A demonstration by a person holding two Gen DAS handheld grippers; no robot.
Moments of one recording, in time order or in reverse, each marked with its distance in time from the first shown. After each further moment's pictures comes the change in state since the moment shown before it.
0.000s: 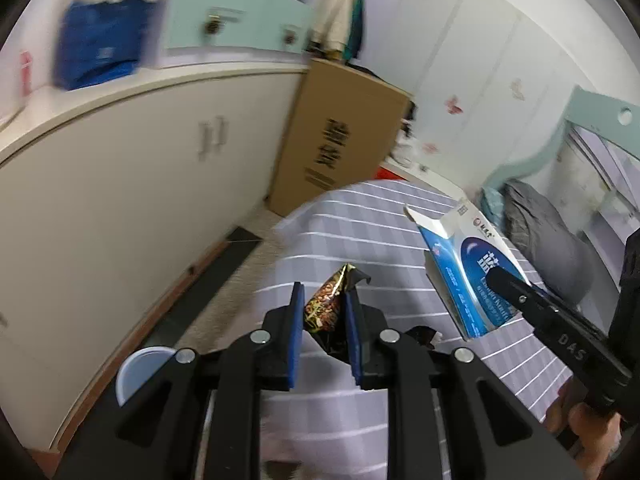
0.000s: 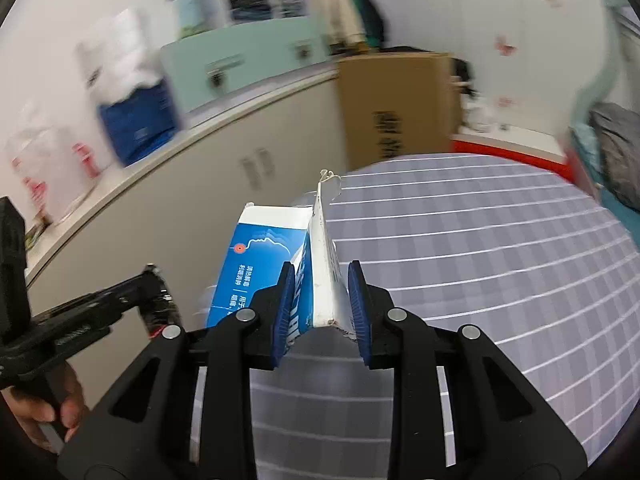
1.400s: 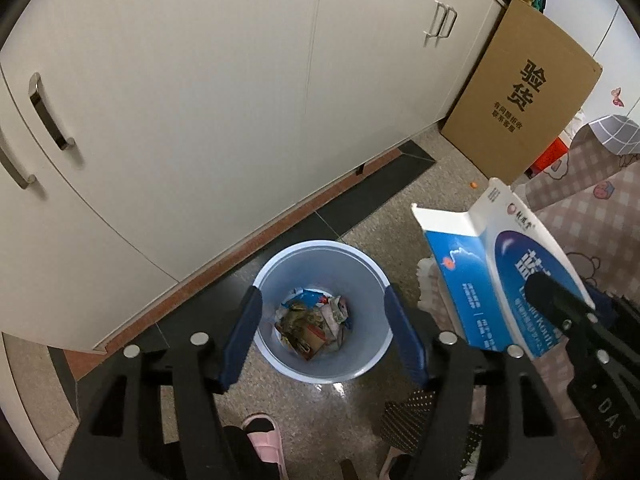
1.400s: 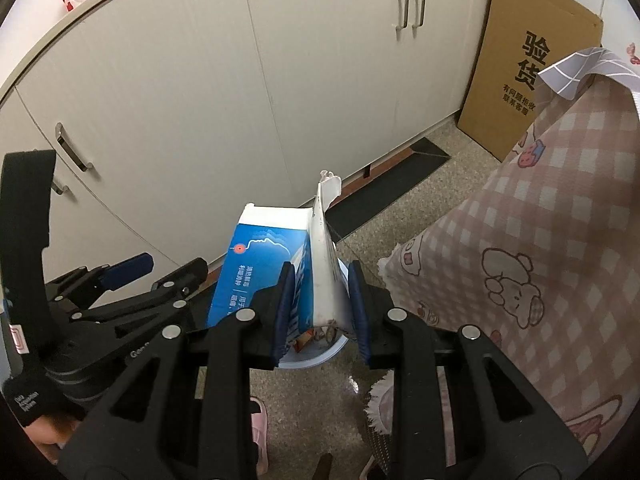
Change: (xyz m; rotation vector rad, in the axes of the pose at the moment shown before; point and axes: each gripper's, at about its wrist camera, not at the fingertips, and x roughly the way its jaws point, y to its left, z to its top) left arm 0.075 0.250 -0.128 -0.260 0.263 0.419; right arm 0.205 0.212 -0.160 -0.289 0.388 0.082
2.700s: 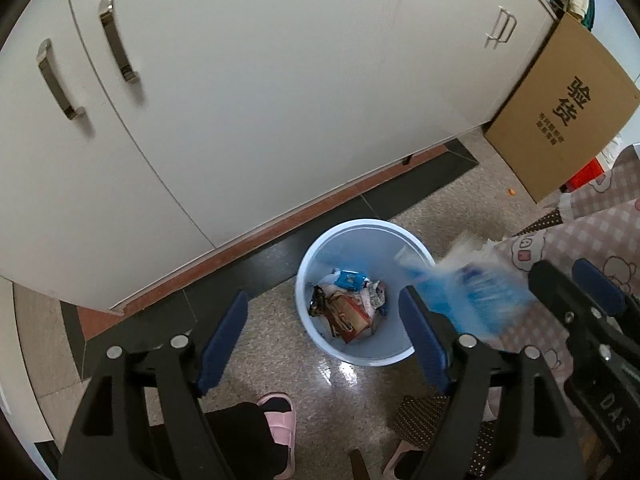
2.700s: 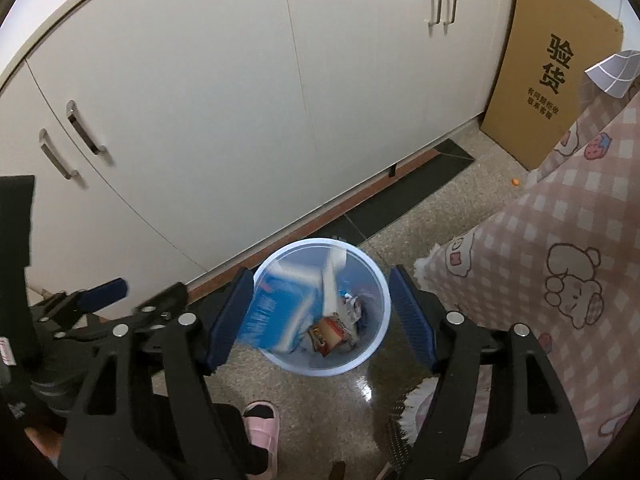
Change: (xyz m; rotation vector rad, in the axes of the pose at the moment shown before) left arm 0.005 0.052 -0.022 -0.121 0.045 0.101; right arm 0.036 0.034 -0.005 -0.034 -0.005 0.046
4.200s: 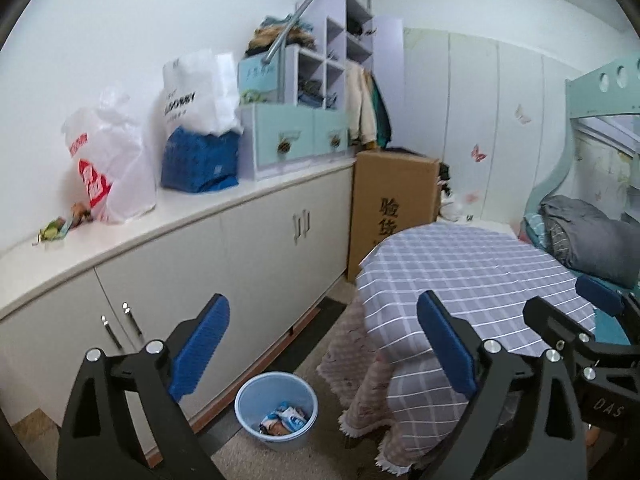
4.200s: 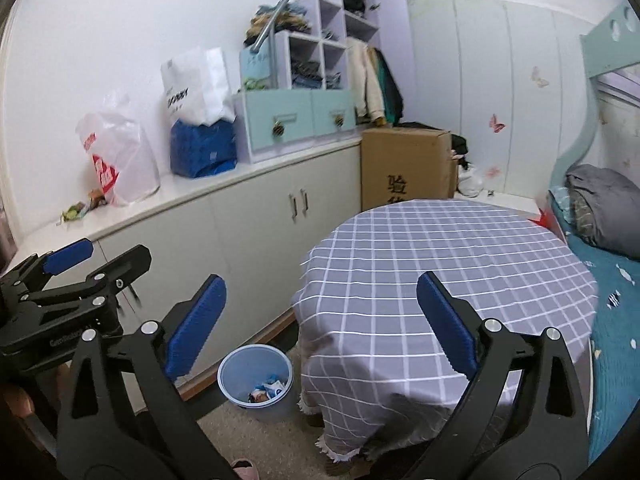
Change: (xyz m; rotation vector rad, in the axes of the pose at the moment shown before) left arm -0.414 -0.105 -0.147 0.416 -0.731 -0.308; right arm -0.453 -0.055 -0.142 0.212 -0.622 -0.272
